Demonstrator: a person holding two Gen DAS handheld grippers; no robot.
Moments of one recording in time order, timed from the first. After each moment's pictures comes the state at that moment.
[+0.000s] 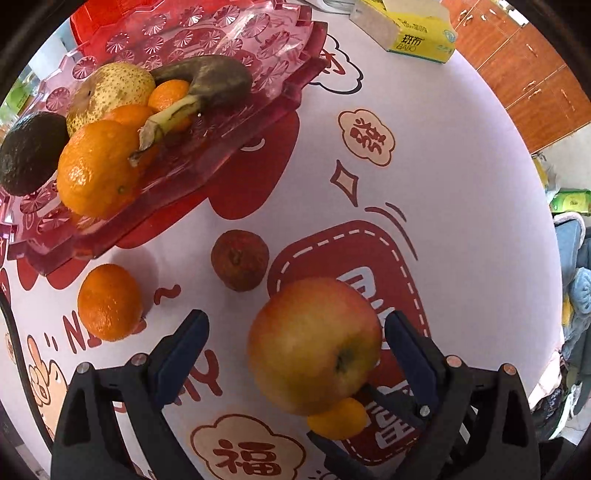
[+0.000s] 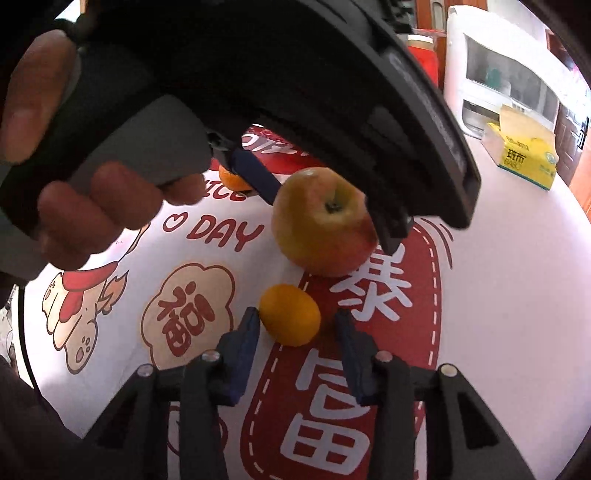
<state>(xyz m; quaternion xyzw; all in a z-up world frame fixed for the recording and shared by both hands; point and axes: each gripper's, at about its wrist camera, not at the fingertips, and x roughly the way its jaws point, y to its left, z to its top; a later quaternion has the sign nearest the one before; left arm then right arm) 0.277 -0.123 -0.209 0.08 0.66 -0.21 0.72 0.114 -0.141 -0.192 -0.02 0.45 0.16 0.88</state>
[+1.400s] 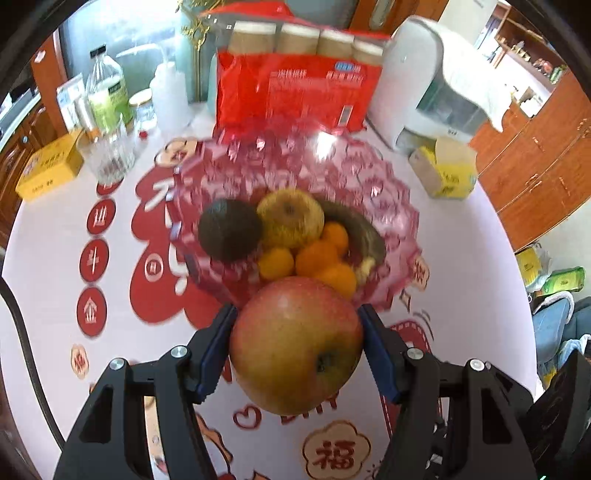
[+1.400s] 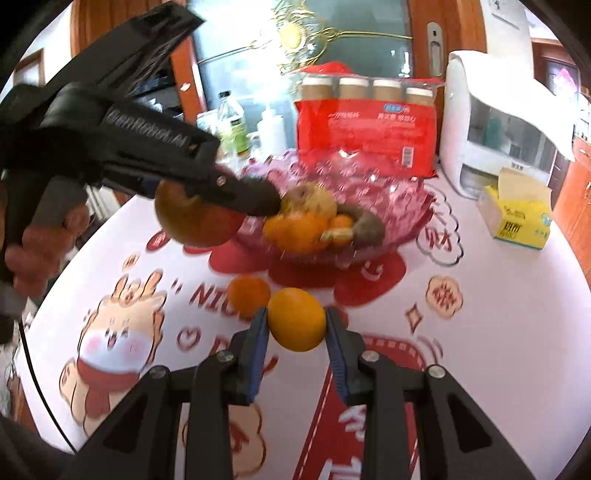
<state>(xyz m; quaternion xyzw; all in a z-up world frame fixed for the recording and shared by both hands) 0.320 0.019 -0.091 -0.01 0.54 -0.17 0.82 0.185 -0.115 -0.115 0.00 0.40 0.12 0.91</state>
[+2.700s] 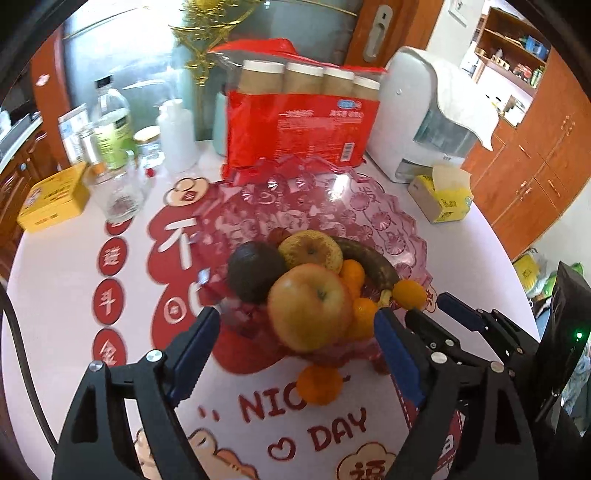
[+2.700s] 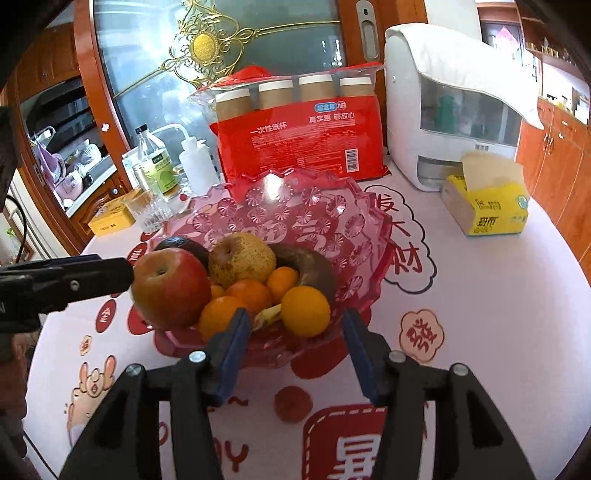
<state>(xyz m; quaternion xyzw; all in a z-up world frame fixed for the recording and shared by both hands) 0.326 0.050 -0.082 -0.01 0.49 -0.18 0.85 0.251 -0.134 -0.113 0.07 0.41 0.02 0.91</state>
